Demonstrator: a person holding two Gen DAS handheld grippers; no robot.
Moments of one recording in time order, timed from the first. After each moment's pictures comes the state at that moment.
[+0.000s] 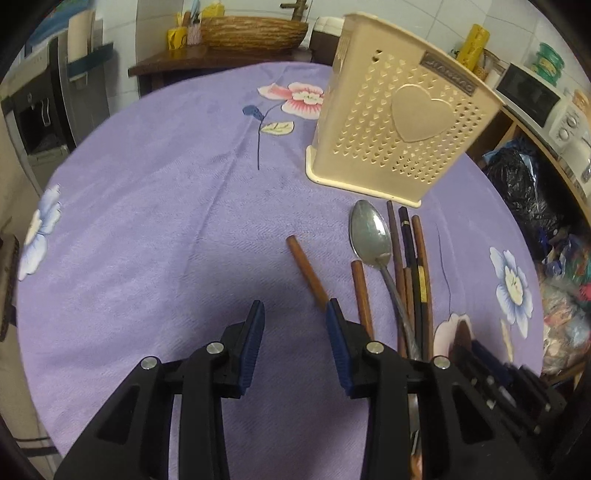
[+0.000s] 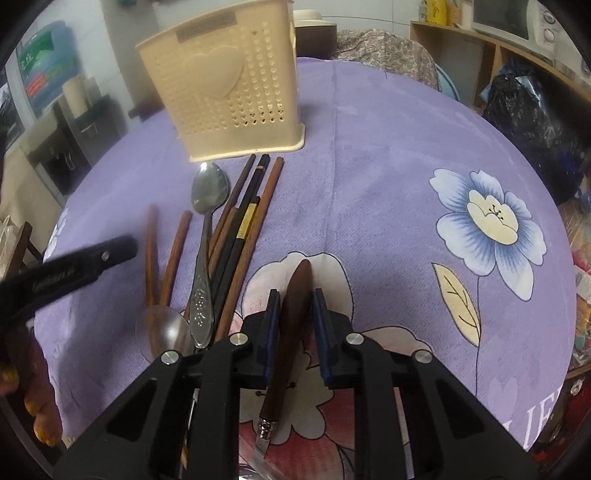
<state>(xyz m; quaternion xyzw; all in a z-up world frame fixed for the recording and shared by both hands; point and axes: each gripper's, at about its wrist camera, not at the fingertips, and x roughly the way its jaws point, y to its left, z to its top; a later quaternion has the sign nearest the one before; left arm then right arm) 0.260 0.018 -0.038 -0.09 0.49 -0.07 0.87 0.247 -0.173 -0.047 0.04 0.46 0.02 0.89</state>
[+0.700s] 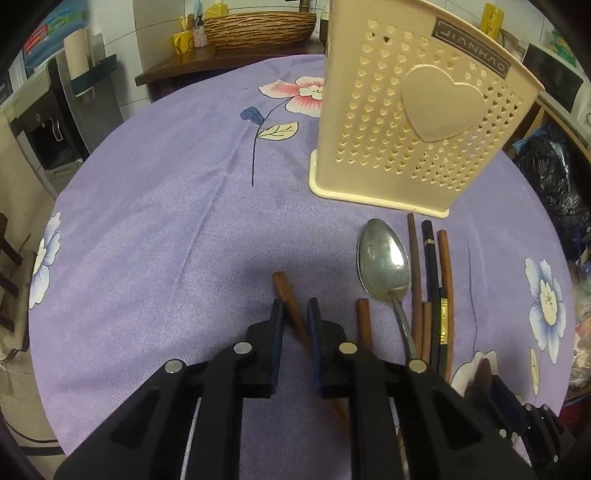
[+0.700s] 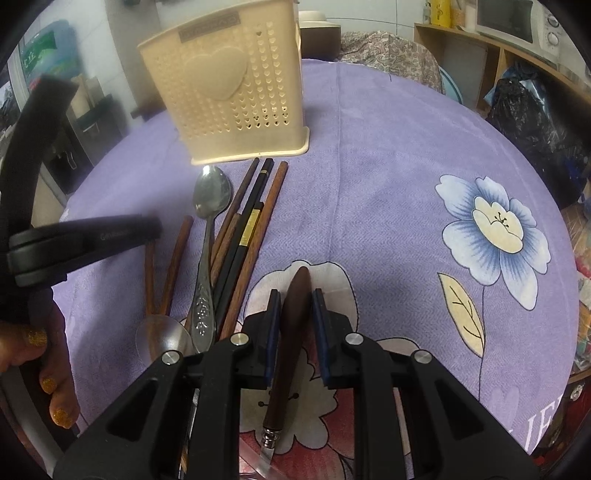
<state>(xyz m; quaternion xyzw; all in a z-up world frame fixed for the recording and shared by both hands) 0.287 -0.009 -0.041 -0.04 0.50 -0.01 0.87 0.251 -0.176 -0.045 0.06 0.46 0.03 0.89</state>
